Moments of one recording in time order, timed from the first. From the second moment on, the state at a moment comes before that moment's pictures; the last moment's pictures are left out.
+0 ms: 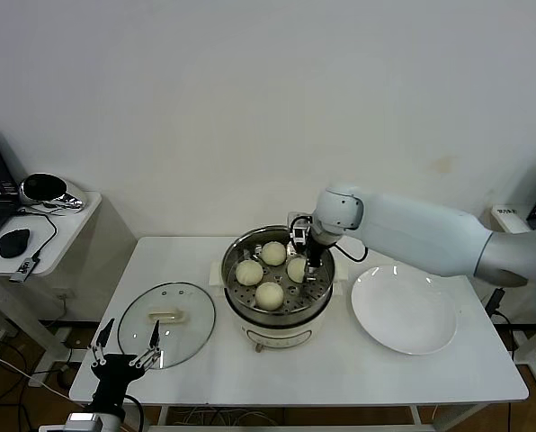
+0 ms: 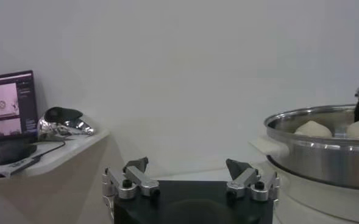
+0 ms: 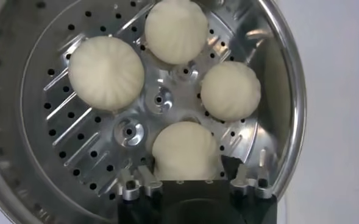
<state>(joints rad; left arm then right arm) 1.73 -1.31 -0.65 -2.14 -0.13 -0.03 -0.08 0.44 1.05 -1.20 1.30 0.39 -0.65 -0.86</state>
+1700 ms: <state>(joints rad) 1.58 -1.19 -0.65 -1.84 0.69 -0.10 -0.21 -1.49 1.31 0.91 1.88 0.24 0.14 -0.18</state>
